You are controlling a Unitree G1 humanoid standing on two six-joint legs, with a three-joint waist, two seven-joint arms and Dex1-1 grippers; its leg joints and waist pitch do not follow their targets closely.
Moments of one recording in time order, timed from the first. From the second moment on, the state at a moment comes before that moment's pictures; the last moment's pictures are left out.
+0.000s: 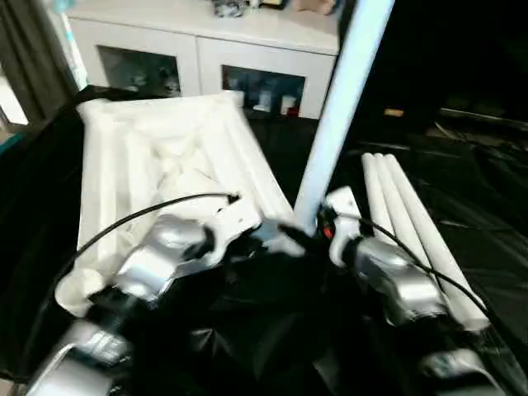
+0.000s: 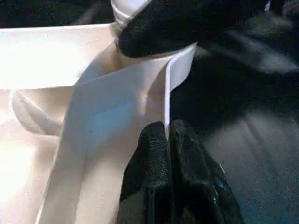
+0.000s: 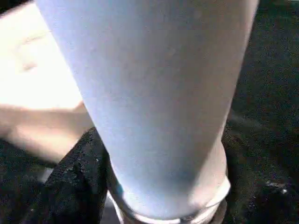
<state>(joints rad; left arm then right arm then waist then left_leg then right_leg) -0.59 0.26 -0.36 0.39 0.09 0.45 -0.81 -0.51 -0.06 0.06 0.61 0.16 0.21 0.41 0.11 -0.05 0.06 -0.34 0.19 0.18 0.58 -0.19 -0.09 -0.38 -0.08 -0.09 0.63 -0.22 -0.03</state>
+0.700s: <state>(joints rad) -0.59 0.25 -0.36 0.39 0.09 0.43 -0.82 -0.50 -0.10 0.06 0.61 0.15 0.15 0.50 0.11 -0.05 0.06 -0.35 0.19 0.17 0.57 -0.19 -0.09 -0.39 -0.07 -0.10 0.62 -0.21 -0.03</state>
